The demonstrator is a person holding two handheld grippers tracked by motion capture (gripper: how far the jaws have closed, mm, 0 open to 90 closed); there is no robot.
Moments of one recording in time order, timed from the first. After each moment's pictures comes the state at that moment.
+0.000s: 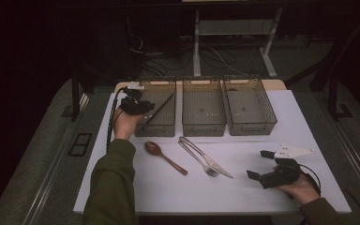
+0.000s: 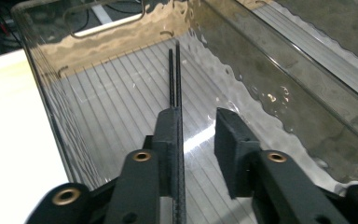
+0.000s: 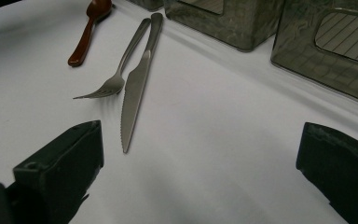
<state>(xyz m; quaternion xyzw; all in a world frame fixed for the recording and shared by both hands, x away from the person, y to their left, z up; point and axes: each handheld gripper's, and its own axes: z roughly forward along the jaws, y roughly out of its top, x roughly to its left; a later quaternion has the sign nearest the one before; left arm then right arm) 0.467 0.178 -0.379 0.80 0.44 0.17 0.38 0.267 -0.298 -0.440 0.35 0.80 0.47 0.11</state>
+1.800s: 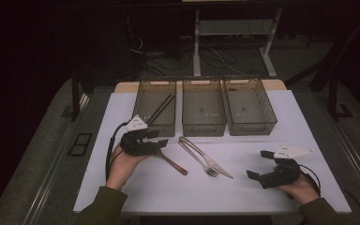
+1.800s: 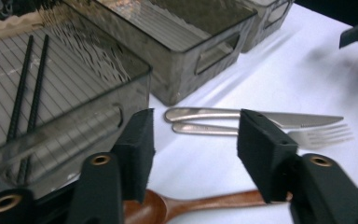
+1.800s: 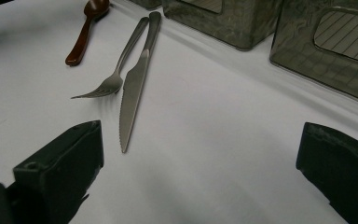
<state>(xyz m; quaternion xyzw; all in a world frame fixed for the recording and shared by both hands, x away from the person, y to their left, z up) 0.327 0.160 -0.387 0.81 0.34 0.11 0.46 0.267 -0.297 -0.440 0.36 0.80 0.47 0.11</state>
